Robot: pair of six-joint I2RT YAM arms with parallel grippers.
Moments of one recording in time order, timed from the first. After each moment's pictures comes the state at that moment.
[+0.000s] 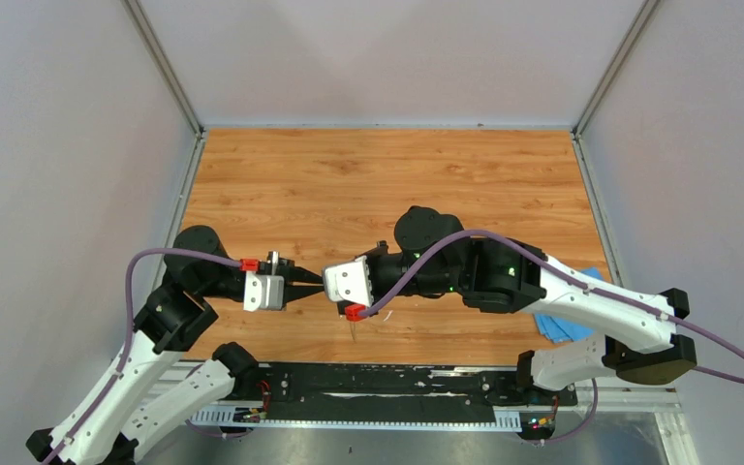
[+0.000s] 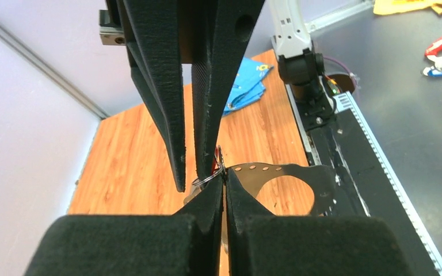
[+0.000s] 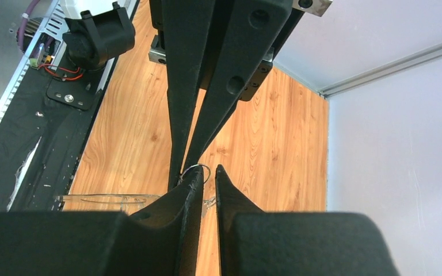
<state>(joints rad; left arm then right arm) -0.64 0.62 0.92 -0.37 0.98 0.50 1.36 1.30 1.59 -0.64 -0.14 -0.72</state>
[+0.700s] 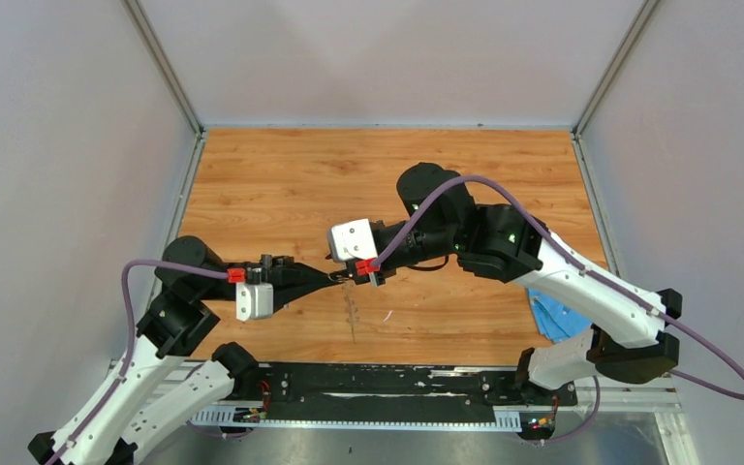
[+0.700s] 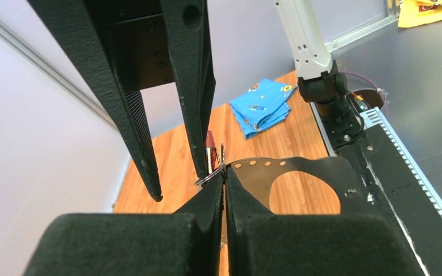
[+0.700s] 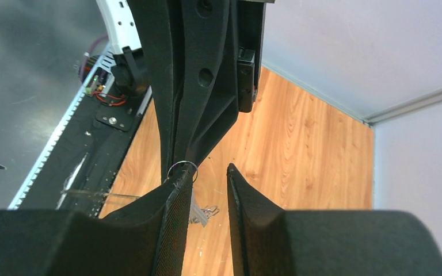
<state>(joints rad) -0.64 0.58 0.84 -0.14 0.96 0.44 1.20 1.37 1.75 -0.73 -0.46 -0.67</state>
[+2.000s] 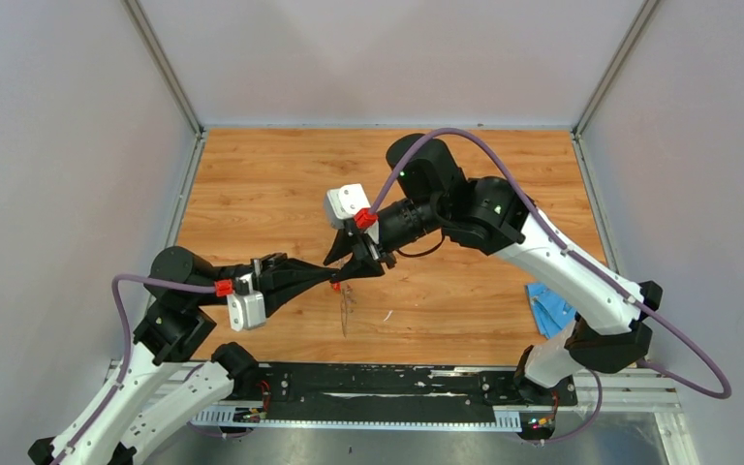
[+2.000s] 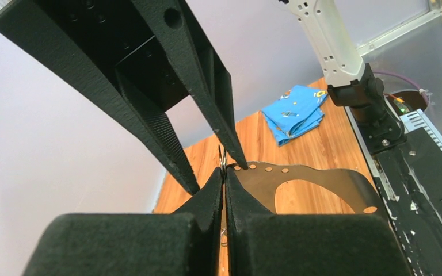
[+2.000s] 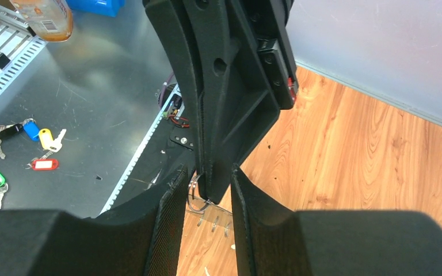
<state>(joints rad) -0.64 0.53 0.82 -0.06 0.90 0.49 1.07 1.50 1.92 -0.87 -0.82 -0.50</state>
